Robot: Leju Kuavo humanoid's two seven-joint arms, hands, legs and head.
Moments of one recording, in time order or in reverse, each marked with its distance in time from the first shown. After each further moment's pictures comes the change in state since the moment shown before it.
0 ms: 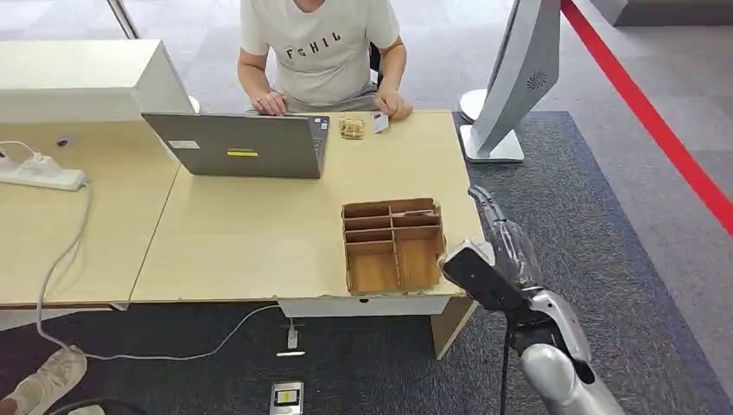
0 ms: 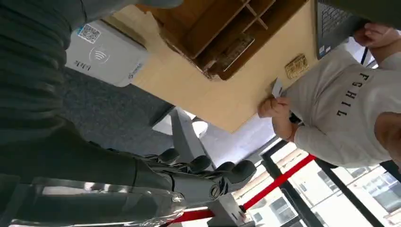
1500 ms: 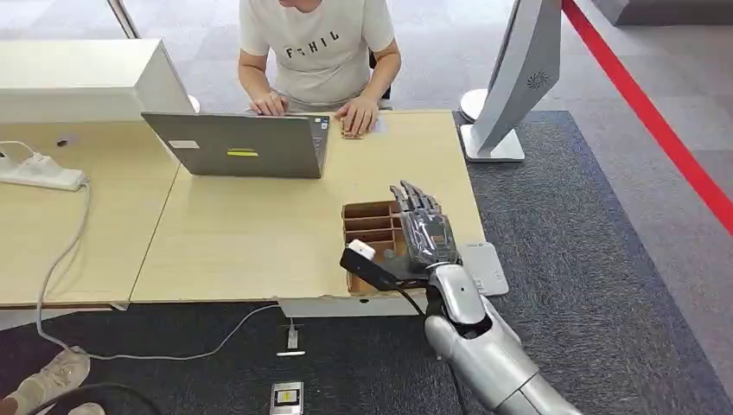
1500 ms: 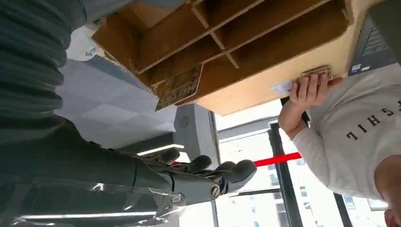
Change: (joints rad) left arm -0.073 0.004 -0.006 0.015 0.041 0.000 -0.017; right arm -0.309 0.244 0.251 0.568 0.507 -0.156 0.094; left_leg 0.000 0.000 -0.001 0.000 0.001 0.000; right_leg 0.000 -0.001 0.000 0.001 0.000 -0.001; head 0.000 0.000
